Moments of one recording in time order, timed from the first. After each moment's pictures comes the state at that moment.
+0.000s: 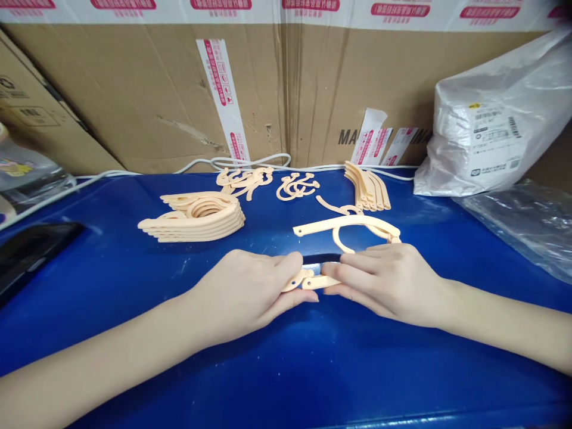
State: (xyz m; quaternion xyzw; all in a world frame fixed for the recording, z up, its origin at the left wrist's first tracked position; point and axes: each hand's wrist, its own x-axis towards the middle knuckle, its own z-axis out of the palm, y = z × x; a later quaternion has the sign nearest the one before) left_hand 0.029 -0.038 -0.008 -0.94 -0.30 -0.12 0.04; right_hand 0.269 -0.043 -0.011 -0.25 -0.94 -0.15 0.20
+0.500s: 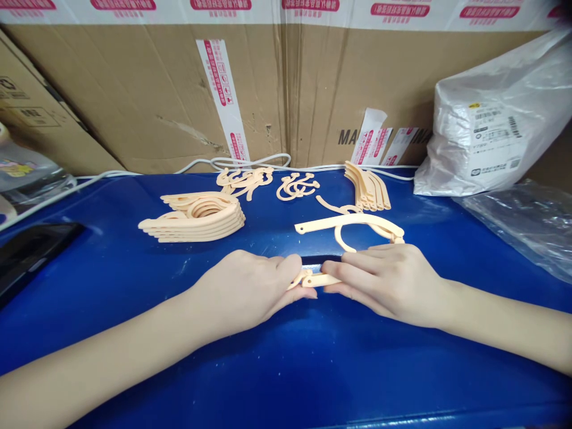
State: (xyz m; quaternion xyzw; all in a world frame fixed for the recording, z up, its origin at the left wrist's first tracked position) left_hand 0.031 -0.036 -0.008 -0.95 -0.28 -0.13 0.11; right_hand 0.269 -0.044 -0.013 -0.25 -0.93 -0.17 0.22
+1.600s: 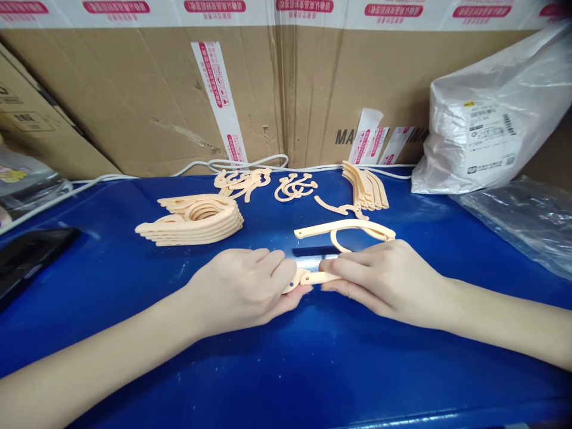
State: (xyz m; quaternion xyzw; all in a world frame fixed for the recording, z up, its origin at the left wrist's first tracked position) left_hand 0.031 -0.032 -0.003 -0.92 -0.20 -0.18 0.27; right_hand 0.270 -0.044 -0.008 -0.30 -0.94 -0.03 0.17
